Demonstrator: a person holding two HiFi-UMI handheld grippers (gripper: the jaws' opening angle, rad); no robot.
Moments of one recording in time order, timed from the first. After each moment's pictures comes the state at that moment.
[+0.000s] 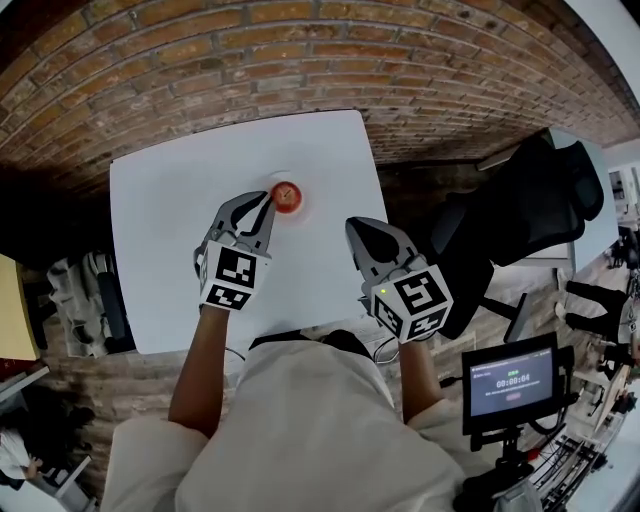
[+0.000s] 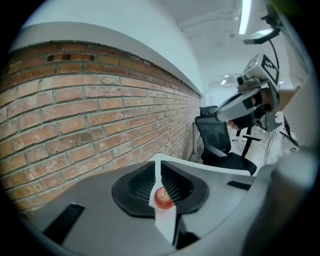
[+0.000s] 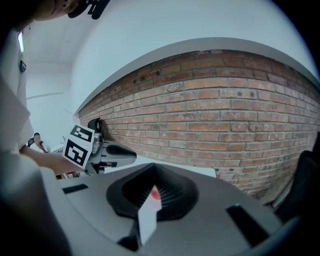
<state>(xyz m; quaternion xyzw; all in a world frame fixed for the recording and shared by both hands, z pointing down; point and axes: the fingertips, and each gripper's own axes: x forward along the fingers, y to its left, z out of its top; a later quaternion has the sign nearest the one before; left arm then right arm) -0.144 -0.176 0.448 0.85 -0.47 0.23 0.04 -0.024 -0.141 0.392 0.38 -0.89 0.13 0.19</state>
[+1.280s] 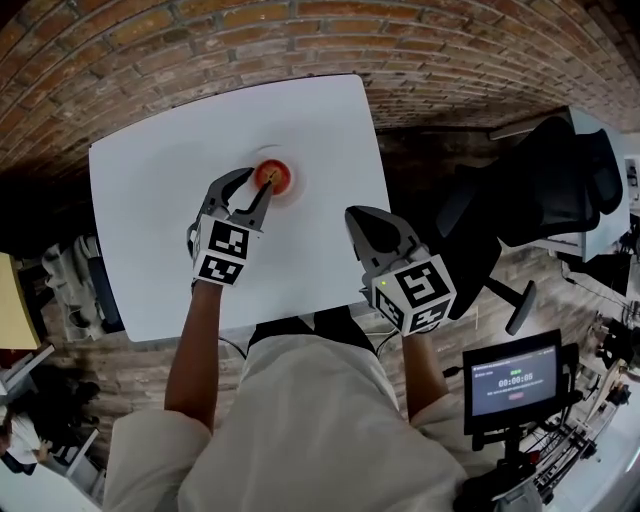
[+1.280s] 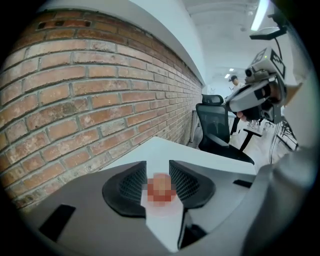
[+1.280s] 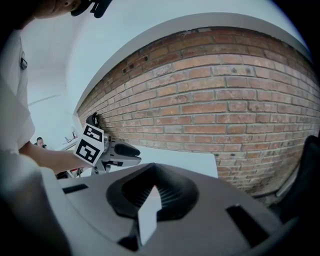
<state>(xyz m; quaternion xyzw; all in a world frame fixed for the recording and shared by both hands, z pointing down) -0.124 -0.211 0.529 0.84 -0.45 0.28 0.11 0.008 -0.165 0.450 0.36 -0.89 0.18 0.22</state>
